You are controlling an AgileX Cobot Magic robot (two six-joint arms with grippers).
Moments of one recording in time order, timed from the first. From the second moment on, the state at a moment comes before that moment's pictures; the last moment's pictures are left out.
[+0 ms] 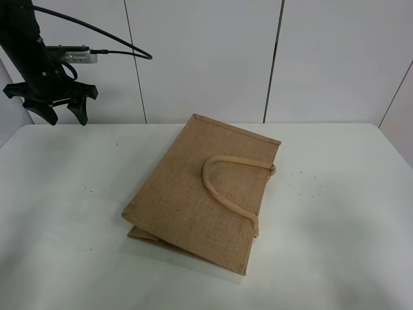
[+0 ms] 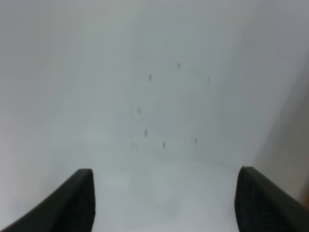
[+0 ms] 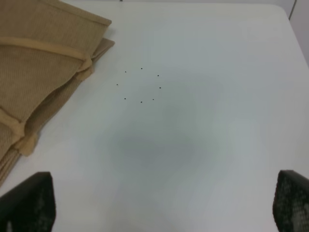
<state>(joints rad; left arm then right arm) -0.06 1.94 -1.79 0.10 1.15 -0.10 0.07 0.00 -0.49 -0.01 1.03 -0.01</state>
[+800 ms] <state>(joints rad) -0.09 1.50 -1.35 0.05 1.17 -0.08 0.07 0.00 -0.49 -0.01 1.03 -0.01</state>
